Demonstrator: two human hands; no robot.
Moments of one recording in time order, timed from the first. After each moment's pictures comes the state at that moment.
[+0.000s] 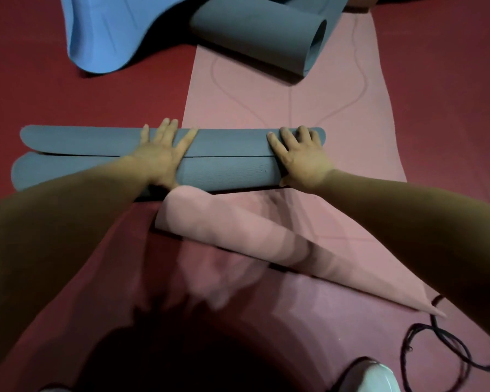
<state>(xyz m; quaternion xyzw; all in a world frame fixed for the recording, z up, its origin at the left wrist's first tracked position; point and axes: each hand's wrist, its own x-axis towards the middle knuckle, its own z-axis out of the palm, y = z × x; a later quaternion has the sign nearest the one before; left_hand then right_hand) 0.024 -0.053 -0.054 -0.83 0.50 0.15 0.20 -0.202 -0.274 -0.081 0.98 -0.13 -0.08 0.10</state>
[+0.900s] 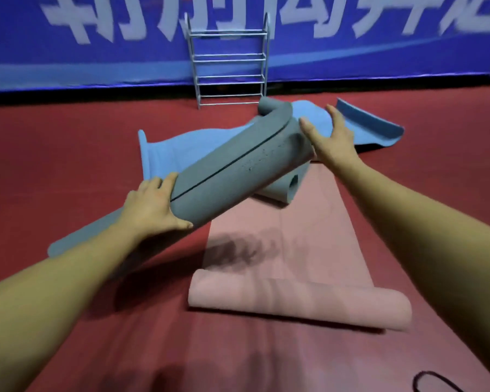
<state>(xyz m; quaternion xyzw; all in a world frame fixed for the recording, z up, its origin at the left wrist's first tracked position) -0.008 0.022 0.212 -0.91 0.41 -0.06 -0.05 -0.217 -0.264 0.282 0.80 -0.41 0.29 -0.34</state>
